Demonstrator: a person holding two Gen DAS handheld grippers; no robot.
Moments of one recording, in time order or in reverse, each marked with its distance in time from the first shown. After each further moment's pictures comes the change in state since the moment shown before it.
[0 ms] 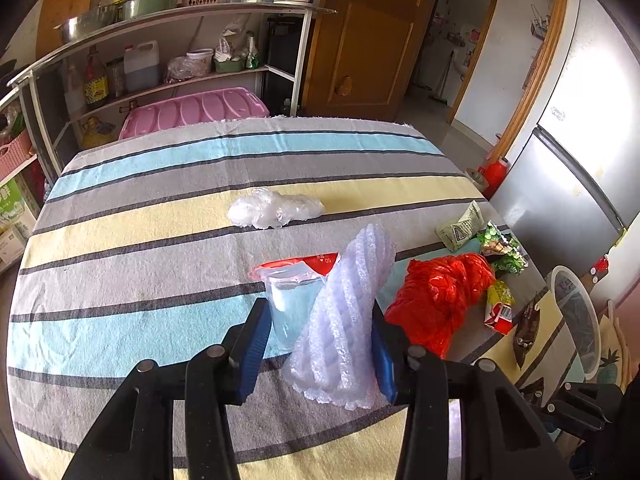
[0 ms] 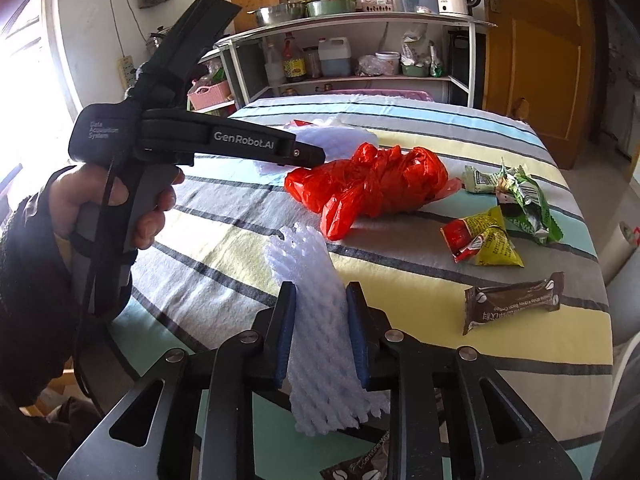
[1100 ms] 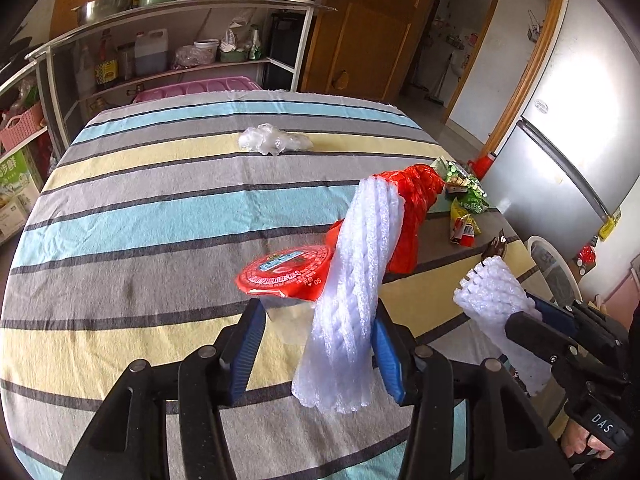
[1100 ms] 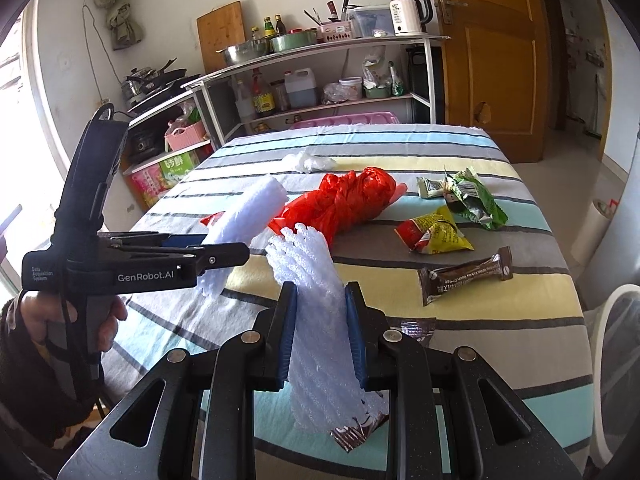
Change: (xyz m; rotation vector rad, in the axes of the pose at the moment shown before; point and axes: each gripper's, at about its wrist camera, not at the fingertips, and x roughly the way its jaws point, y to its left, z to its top) left arm -0.045 -0.005 -0.075 -0.033 0.009 -0.011; right arm -0.044 0.000 -0.011 0.112 -0.113 -0.067
